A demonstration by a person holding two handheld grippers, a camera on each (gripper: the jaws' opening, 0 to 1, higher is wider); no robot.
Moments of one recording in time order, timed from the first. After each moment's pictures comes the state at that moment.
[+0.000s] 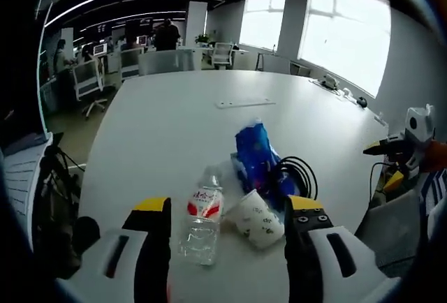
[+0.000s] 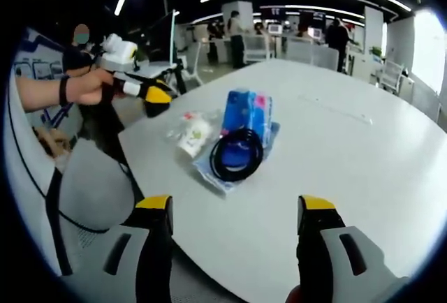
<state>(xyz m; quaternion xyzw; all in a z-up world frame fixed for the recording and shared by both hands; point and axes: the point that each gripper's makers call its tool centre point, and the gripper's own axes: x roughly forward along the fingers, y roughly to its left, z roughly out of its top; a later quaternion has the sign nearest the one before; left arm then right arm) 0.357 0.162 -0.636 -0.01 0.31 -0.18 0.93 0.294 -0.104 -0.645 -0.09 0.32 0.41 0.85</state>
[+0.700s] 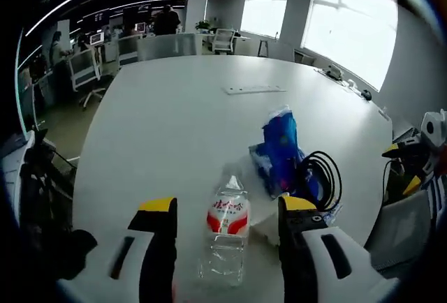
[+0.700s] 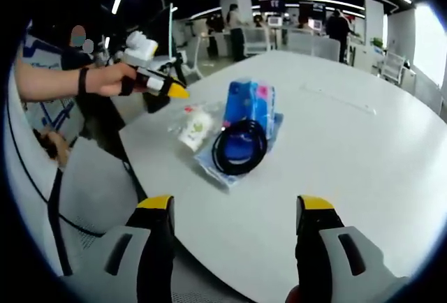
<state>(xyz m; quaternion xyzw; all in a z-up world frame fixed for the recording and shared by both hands) 0.396 0.174 -0.670 -0.01 0.36 -0.18 0.92 0.294 -0.101 -0.656 -0.09 0.34 0.41 0.84</state>
